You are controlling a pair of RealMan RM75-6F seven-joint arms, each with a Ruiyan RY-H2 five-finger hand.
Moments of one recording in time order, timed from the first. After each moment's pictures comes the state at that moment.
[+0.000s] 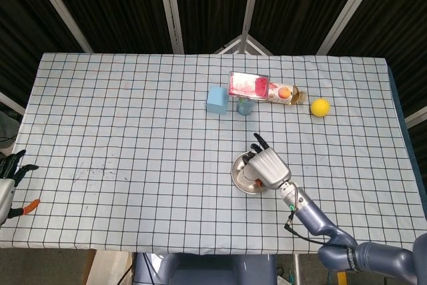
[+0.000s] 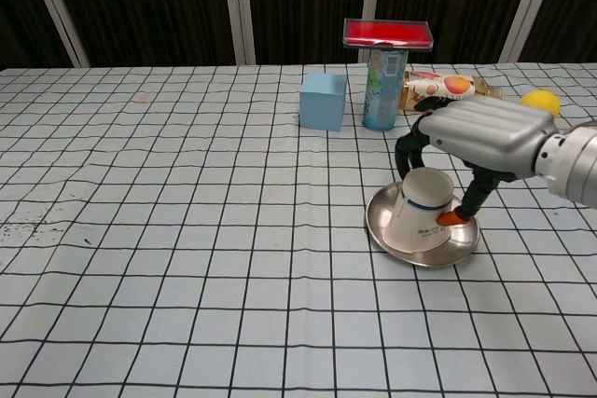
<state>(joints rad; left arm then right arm) -0.11 -1.04 -0.01 -1.64 1.43 1.37 0.02 0.70 -1.50 0.06 -1.49 -1.36 0.99 -0.39</state>
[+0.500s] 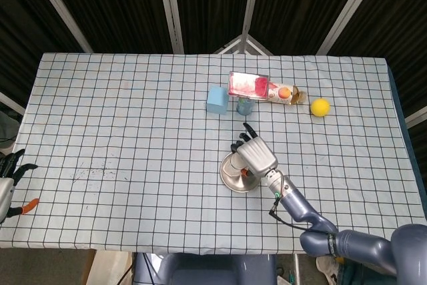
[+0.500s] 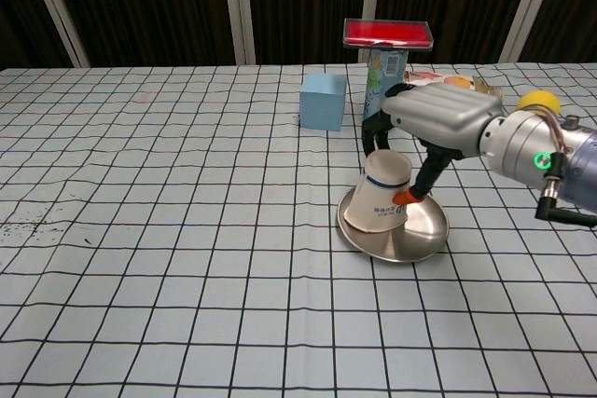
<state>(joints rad) -0.11 -1.03 -0.02 -1.64 1.42 1.37 0.01 0.76 -1.62 0.16 -1.33 -1.30 0.96 -0.36</state>
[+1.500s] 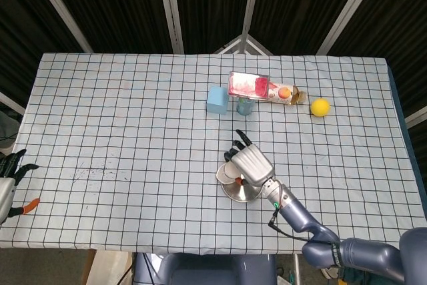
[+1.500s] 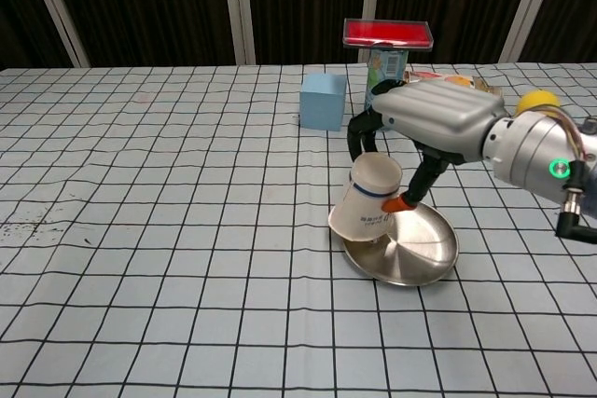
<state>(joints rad) -0.11 -1.04 -0.02 -1.64 1.42 1.36 0.03 0.74 -1.59 0.15 -1.47 -1.36 1.02 -0.38</state>
